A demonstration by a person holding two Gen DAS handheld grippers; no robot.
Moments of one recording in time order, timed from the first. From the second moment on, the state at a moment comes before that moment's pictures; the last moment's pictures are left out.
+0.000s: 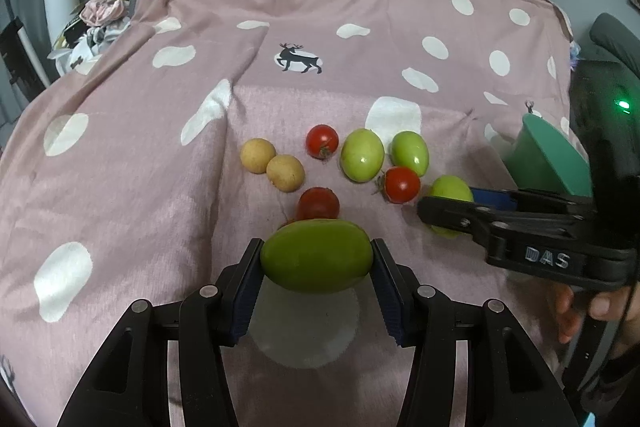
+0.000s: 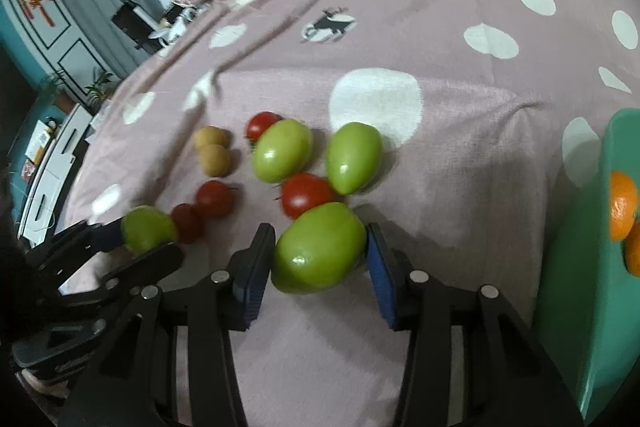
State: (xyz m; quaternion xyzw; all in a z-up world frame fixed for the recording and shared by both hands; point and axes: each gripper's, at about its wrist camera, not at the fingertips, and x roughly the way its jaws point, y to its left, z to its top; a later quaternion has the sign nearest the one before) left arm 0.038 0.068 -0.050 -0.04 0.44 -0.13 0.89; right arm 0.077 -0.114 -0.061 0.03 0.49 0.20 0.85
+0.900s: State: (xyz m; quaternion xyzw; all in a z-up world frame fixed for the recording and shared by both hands) left arm -0.007 0.015 -0.007 0.01 0.42 -0.17 0.89; right arm -0.026 -0.187 -0.003 0.08 0.41 0.22 0.88
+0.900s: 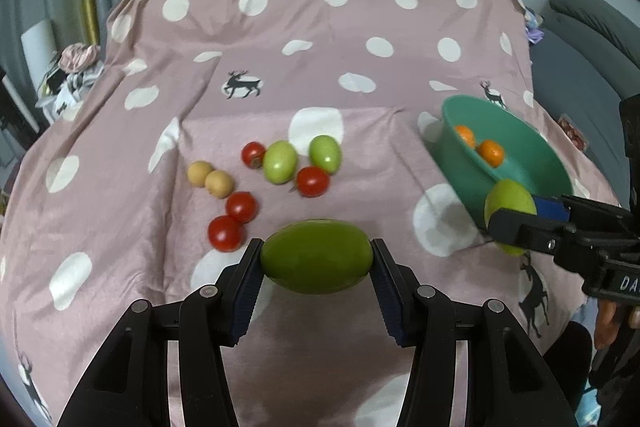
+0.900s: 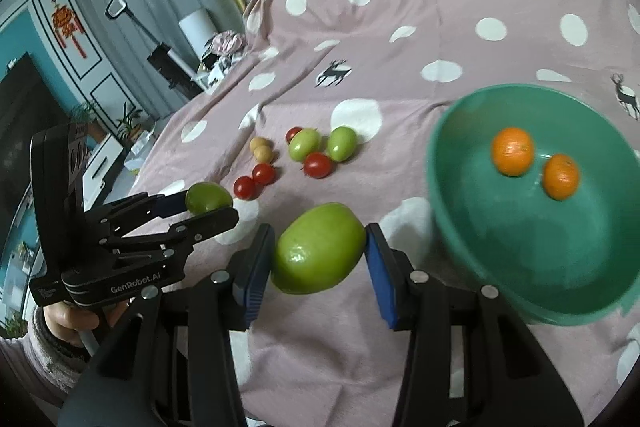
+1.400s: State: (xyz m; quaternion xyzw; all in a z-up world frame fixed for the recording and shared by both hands) left arm -0.005 -0.032 0.010 0.04 0.40 -0.20 0.89; right arm -0.041 -0.255 0.011 0.13 0.36 0.15 0.91
